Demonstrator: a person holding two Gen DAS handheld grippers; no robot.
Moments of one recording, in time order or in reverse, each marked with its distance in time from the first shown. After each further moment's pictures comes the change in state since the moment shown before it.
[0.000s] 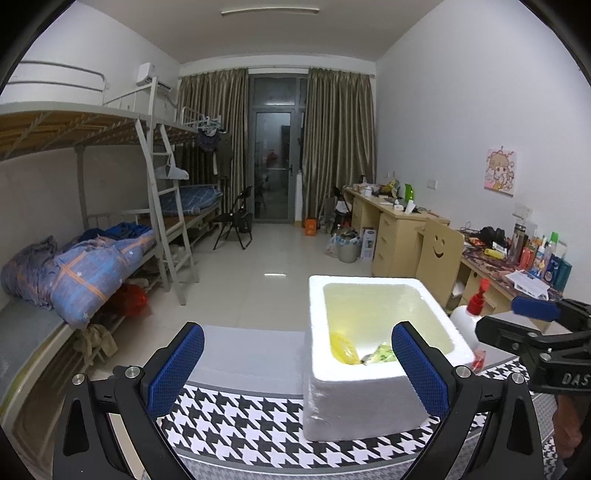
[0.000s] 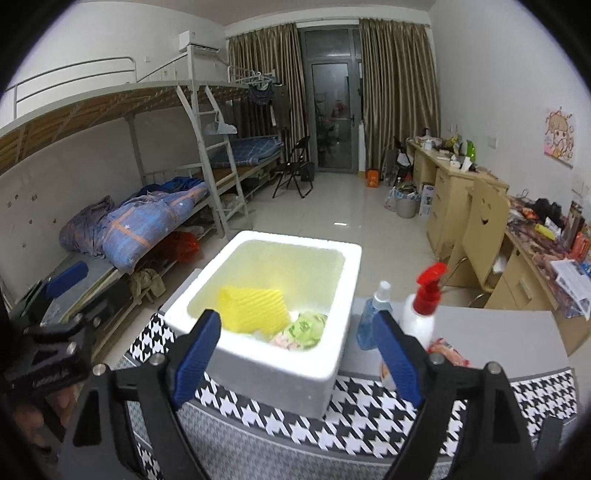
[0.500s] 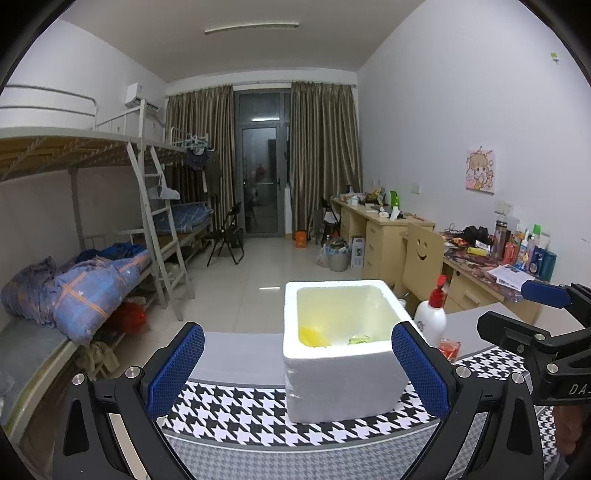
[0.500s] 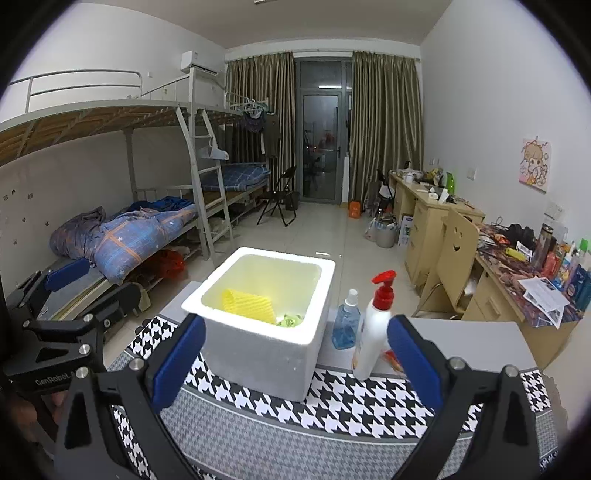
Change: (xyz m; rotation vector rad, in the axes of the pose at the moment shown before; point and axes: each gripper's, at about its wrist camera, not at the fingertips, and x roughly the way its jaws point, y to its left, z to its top) left arm -0.064 -0.027 -0.006 0.056 -0.057 -0.022; right arm -0.066 0.010 -0.022 -0.033 -0.120 -0.072
